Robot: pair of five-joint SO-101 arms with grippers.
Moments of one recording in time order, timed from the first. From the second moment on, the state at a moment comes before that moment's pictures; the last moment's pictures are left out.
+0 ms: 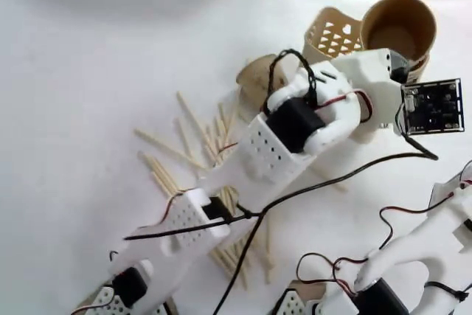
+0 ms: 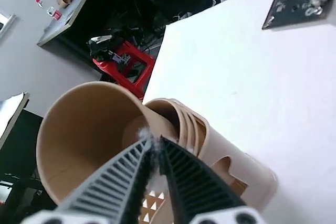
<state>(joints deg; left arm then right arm) 49.0 51.4 -93.5 75.4 -41.7 51.3 -25.4 32.4 72.0 35.6</state>
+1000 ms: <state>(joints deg) 39.7 24.1 -93.5 79.9 -25.5 51.2 -25.3 24.2 70.2 34.3</state>
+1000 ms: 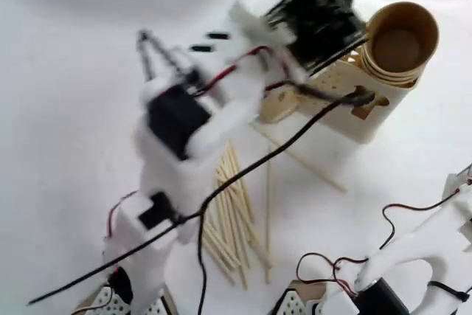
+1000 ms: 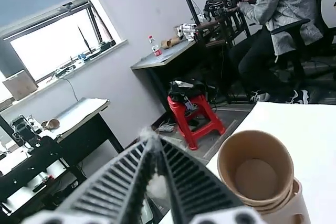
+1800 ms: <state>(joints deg) 20.8 -1.4 -94.1 102.3 -20.7 12.8 -24.0 -15.4 58.8 24.9</state>
